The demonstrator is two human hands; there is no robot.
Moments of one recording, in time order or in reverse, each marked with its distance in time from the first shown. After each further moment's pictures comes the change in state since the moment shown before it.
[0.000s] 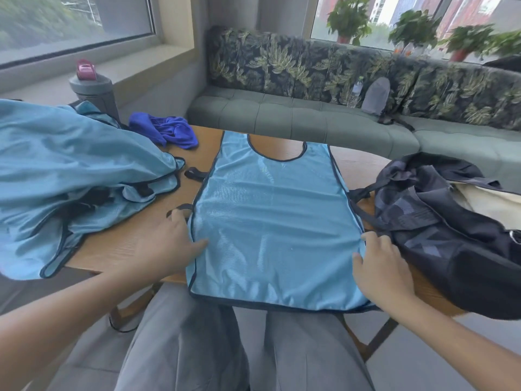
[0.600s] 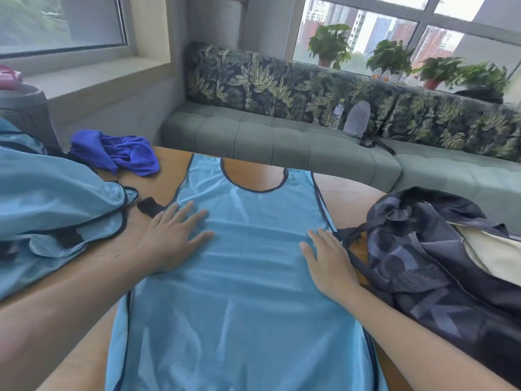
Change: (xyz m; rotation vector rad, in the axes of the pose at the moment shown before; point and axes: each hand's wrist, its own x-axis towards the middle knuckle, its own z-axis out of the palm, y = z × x) left_hand 0.162 0.055 0.040 0.139 -0.040 0.300; right_hand 0.149 -0.033 0.050 0.220 -0.128 -0.171
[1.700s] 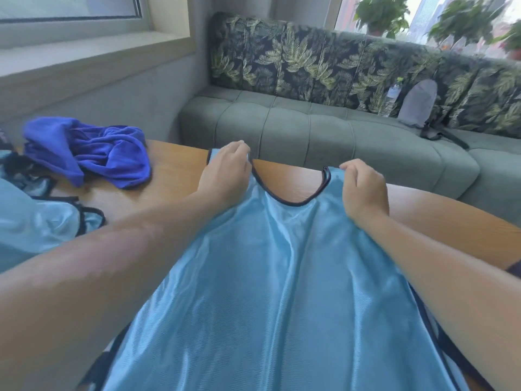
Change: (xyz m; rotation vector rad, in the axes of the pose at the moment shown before) left_hand 0.256 0.015 0.005 -0.214 0.461 0.058; right_hand 0.293 -0.018 0.034 0.326 0.410 -0.111
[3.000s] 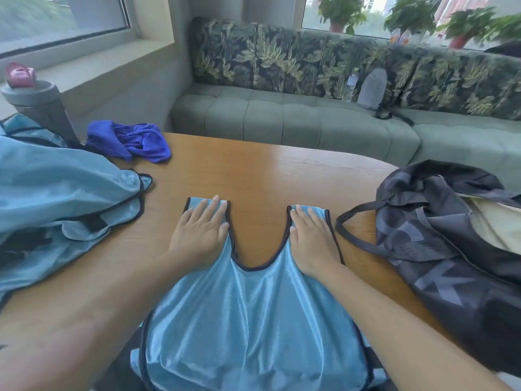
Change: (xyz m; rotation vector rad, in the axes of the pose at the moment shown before) left_hand -0.263 0.046 -0.100 0.313 -0.366 0.027; right_hand -0.270 -0.068 -0.107 -0.370 -0.443 -0.072
